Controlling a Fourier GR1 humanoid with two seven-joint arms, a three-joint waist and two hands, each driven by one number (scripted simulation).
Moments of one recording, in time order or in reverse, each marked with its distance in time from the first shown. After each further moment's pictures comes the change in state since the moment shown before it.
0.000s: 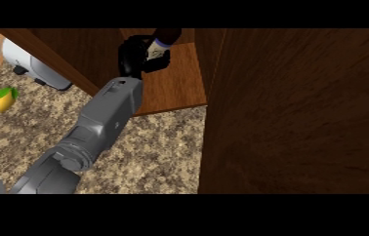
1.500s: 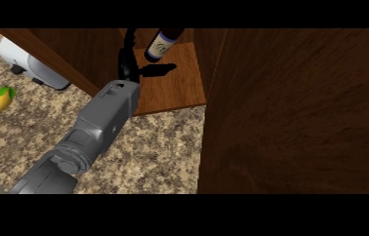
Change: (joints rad) left arm 0.036 0.012 -0.049 -0.026 -0.057 -0.047 0.059; right arm -0.016 0.002 0.011 -0.001 -0.004 0.008 0.003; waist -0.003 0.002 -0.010
